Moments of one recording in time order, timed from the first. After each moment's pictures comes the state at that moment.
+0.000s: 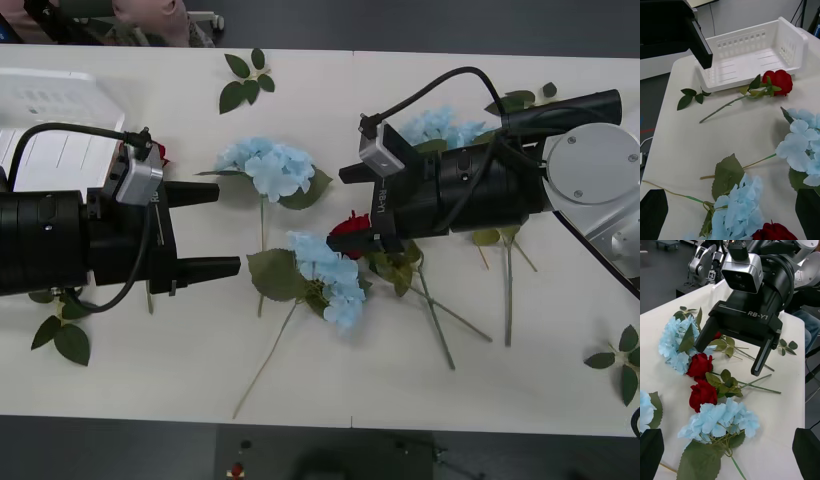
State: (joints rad) right arm -0.53 -0.67 0.40 -1.74 -1.62 1.01 2.55; left arm -0.15 1.11 -0.30 -2.07 2.04 0.67 -2.68
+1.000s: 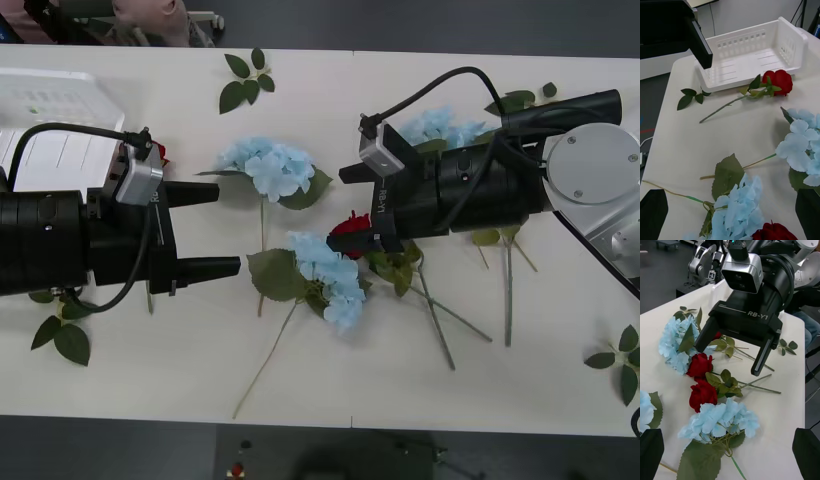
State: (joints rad) right arm -0.53 -0.67 0.40 -1.74 -1.62 1.01 2.55; left arm -0.15 1.11 -0.30 -2.07 2.04 0.67 -2.68
